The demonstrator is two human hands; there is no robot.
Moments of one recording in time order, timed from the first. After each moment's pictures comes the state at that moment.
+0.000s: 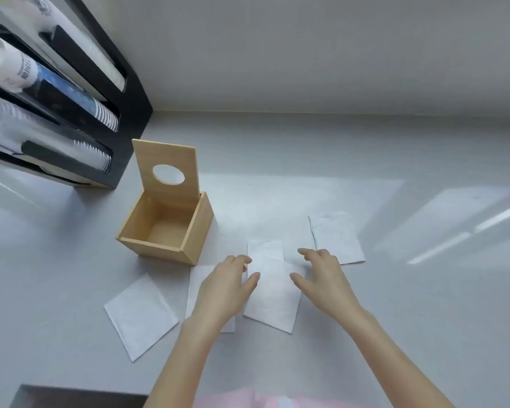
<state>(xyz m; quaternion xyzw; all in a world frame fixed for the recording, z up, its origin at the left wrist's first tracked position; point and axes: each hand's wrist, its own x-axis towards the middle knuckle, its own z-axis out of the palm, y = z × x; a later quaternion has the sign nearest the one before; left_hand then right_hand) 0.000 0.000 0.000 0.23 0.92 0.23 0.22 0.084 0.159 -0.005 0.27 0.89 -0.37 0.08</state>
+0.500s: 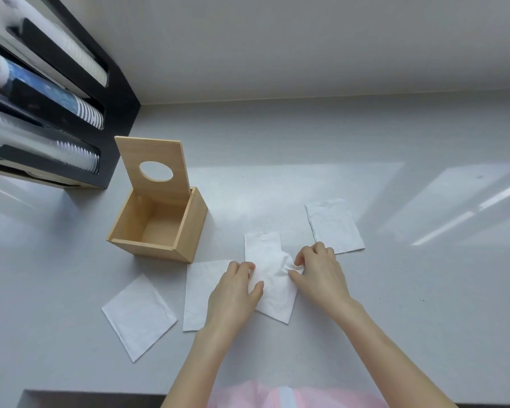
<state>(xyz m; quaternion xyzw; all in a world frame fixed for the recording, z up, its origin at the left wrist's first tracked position) 0.019 0.005 -0.024 0.20 0.93 0.22 0.23 0.075 0.157 -0.025 0.29 0.91 -0.27 0.10</state>
